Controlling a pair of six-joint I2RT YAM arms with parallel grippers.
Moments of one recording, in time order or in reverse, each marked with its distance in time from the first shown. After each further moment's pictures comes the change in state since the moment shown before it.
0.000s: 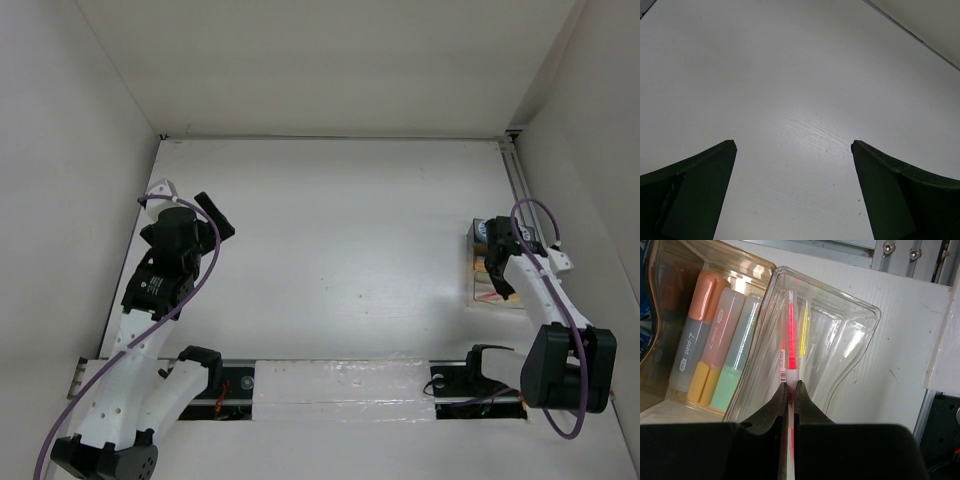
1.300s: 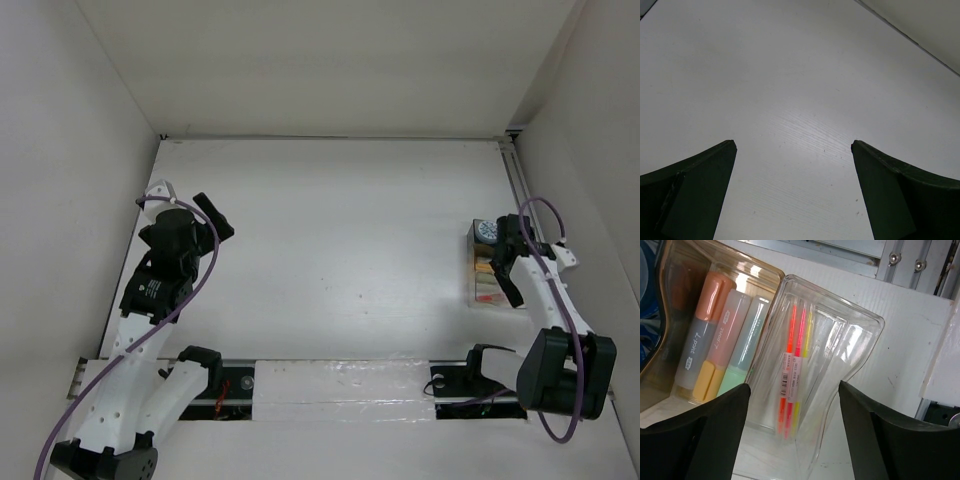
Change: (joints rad) left arm 0.000 -0.018 0.000 0.000 0.004 0.000; right arm -0.076 -0.002 0.011 0.039 -0.060 -0.130
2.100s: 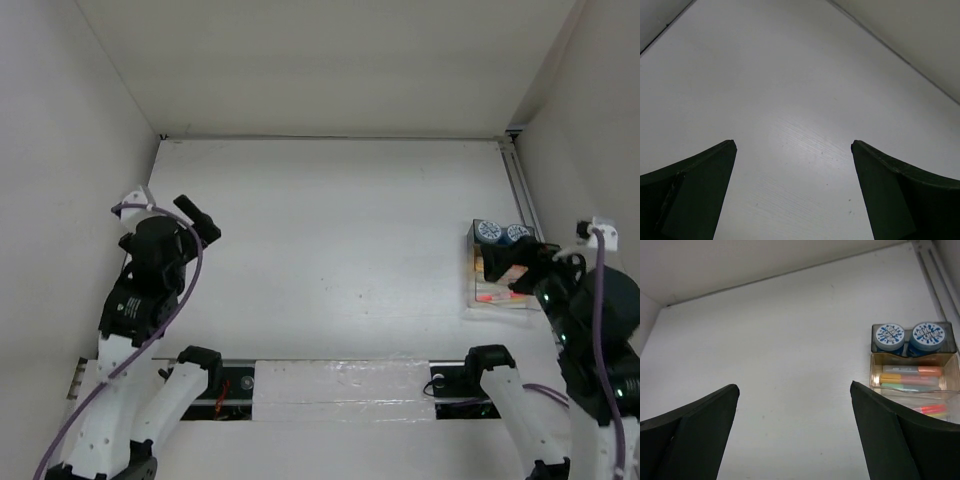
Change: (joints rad) left arm 0.000 -0.029 0.101 -0.130 -0.053 -0.035; right arm 0.239 -0.652 0.448 -0.061 -0.606 -0.717
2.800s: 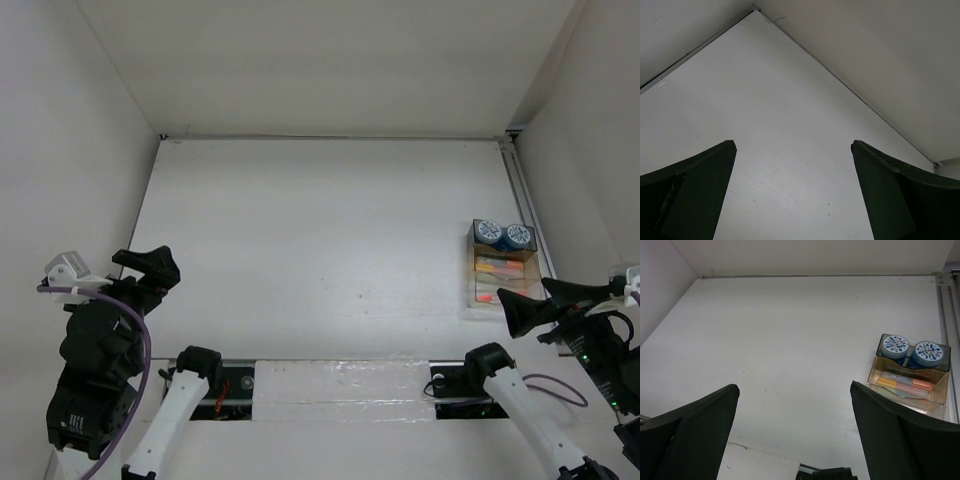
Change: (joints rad) left arm 0.000 -0.354 0.162 -0.229 -0.069 -0.043; right arm 0.274 -0.180 0.208 -0.243 0.036 -0.140
